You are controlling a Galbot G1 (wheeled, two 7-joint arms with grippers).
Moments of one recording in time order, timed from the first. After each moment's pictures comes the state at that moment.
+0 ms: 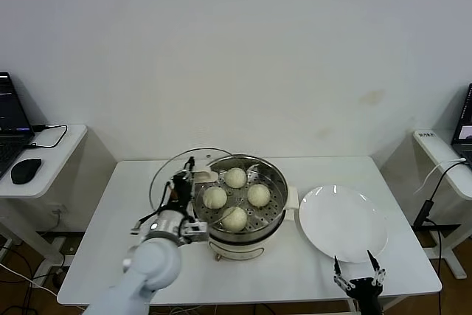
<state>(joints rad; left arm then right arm) 0.98 -1.11 -0.03 -1.98 1.14 0.53 0.24 -1.67 1.55 0.81 1.79 -0.17 0.30 -0.14</state>
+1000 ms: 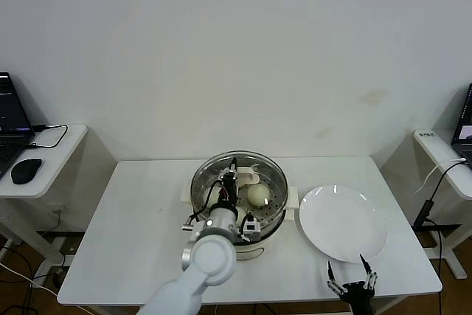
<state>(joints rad) 0.89 -1.34 0.15 -1.87 1.40 0.60 0.37 -1.66 1.56 0.79 1.75 -0.25 0.32 -0.12</state>
